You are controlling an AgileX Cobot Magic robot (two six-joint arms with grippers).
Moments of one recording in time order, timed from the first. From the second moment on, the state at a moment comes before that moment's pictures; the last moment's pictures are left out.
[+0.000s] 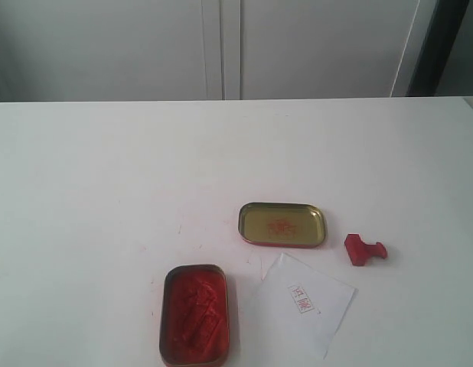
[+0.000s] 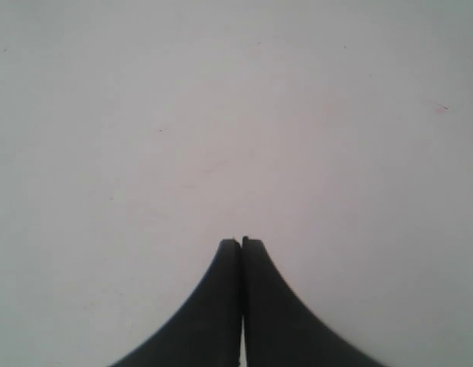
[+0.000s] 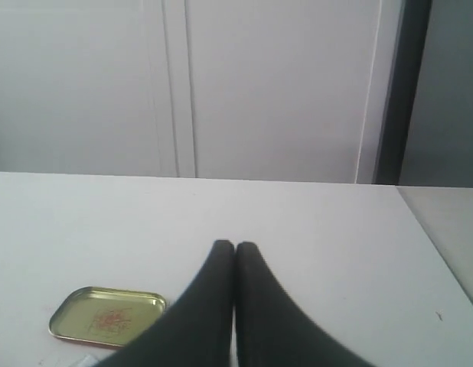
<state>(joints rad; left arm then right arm) -0.07 0.00 0.02 -0.06 0.52 0.08 0.04 0.00 -0.43 0.13 0.60 -0.05</state>
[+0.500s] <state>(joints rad) -0.07 0.00 0.02 -0.06 0.52 0.08 0.06 0.00 -0.26 0.09 0.48 -0.05</state>
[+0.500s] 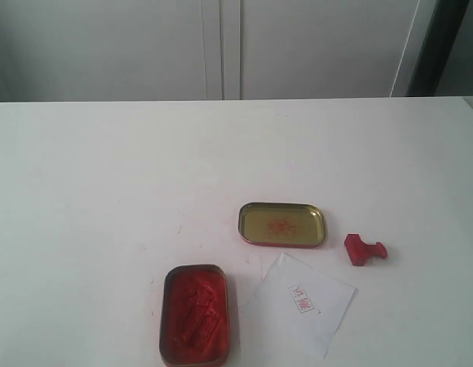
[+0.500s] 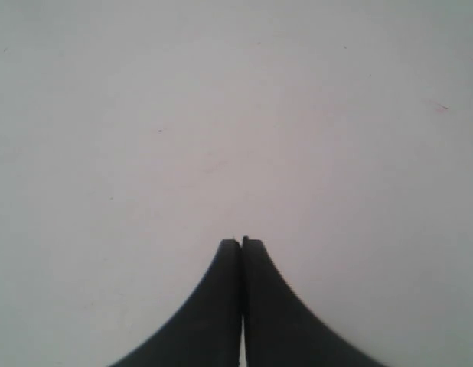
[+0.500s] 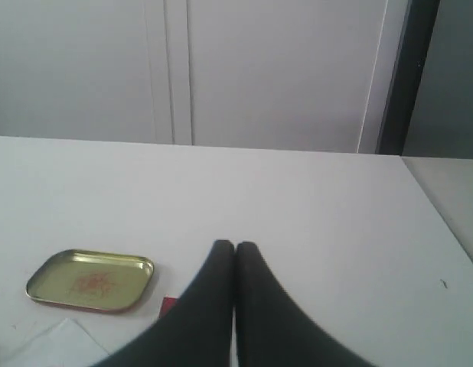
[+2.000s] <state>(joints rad) -0.07 0.00 0.02 -0.06 0.52 0.08 0.06 0.00 -0.01 0.02 0.36 -0.05</state>
